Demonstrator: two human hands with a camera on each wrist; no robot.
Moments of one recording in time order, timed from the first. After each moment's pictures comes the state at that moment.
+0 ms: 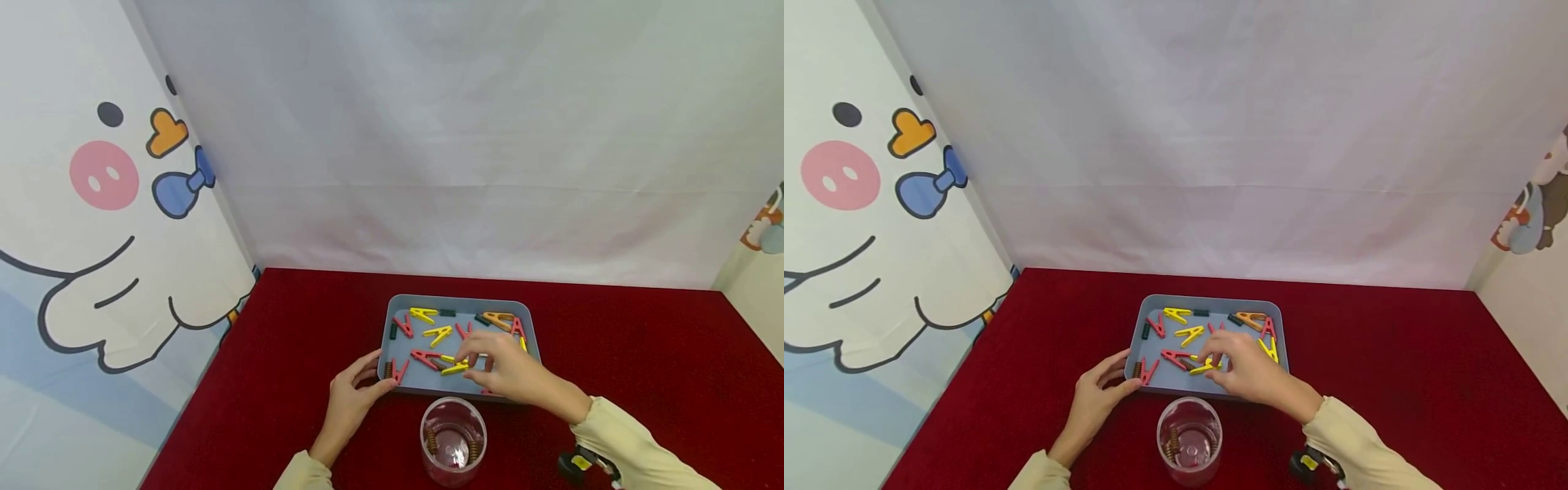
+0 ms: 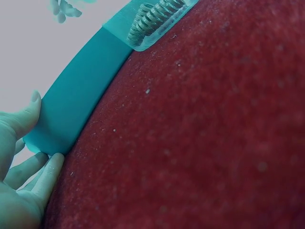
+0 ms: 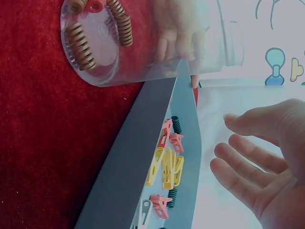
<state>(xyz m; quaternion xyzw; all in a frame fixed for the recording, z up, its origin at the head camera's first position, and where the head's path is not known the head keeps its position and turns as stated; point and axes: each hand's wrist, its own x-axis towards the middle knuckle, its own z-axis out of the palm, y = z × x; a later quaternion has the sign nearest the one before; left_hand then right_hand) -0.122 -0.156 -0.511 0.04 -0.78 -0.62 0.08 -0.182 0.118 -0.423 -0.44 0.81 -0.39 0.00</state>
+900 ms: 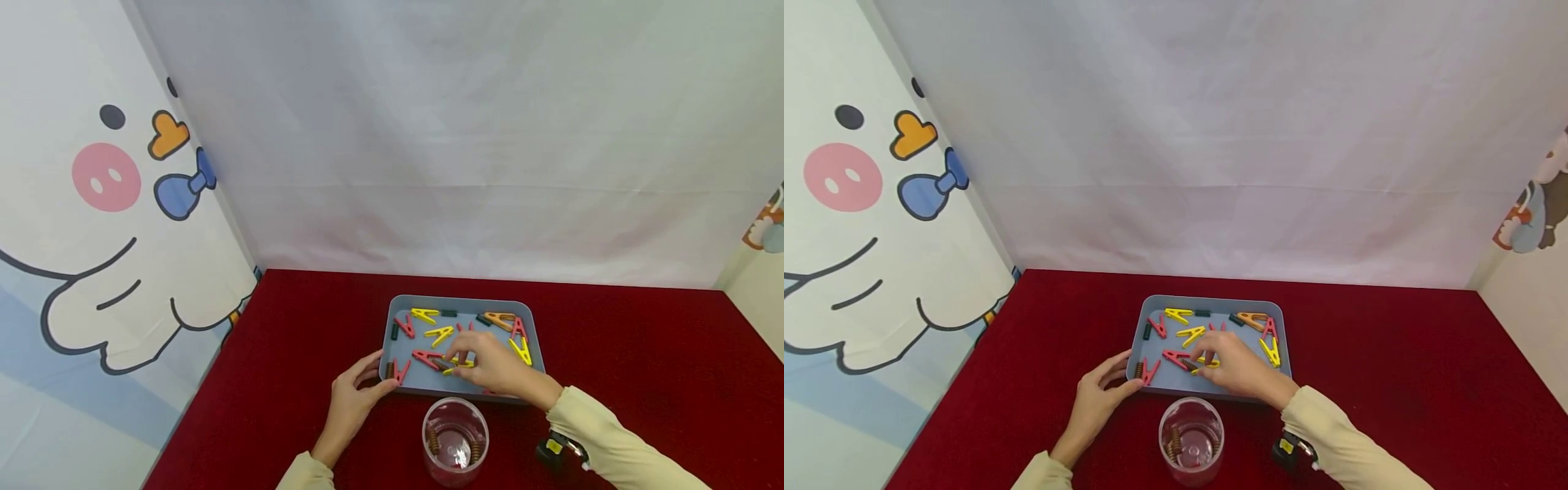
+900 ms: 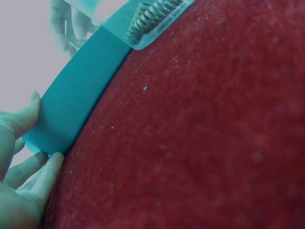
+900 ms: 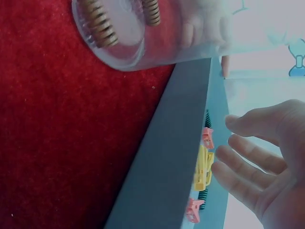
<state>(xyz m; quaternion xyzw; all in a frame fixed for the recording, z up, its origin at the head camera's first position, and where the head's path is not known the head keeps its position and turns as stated) -0.116 -0.152 -0.493 0.04 -0.78 -0.62 0.08 -0.201 0.099 -0.447 -0.44 0.82 -0.36 0.03</state>
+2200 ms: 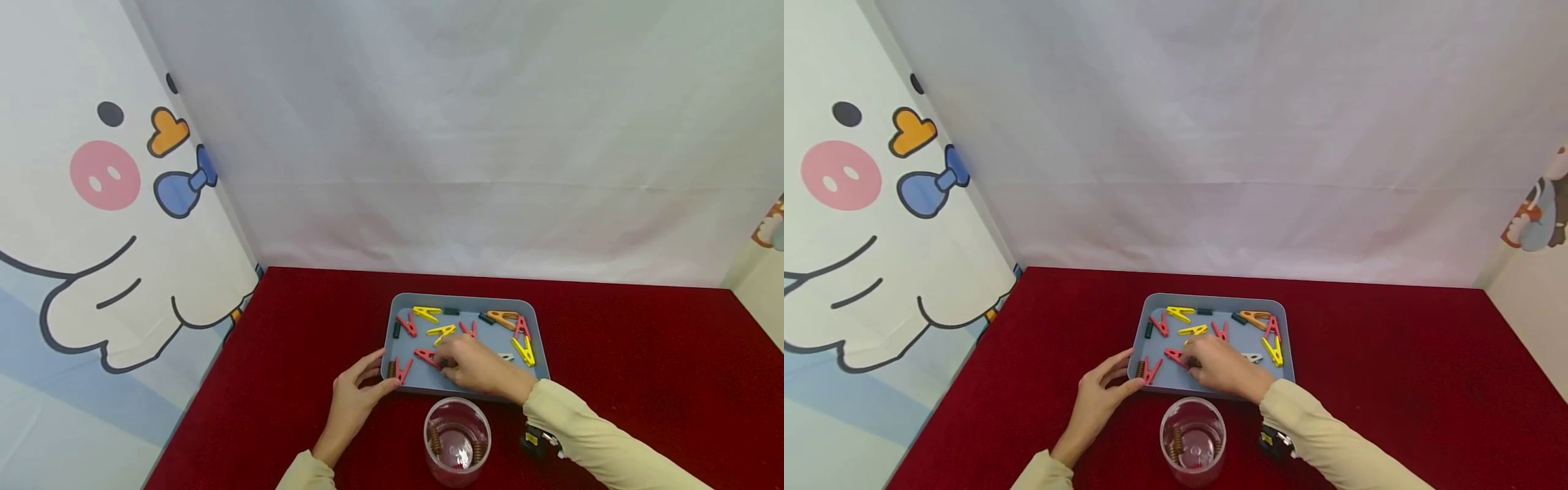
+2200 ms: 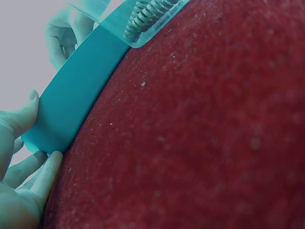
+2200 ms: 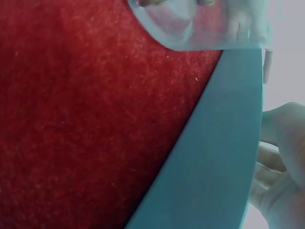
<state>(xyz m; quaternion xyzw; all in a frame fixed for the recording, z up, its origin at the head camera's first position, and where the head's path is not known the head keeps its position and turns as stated) -0.119 -0.154 -0.501 0.03 -0.79 -0.61 0.09 -0.213 0.074 -0.467 -0.48 0.83 -0.27 0.02</state>
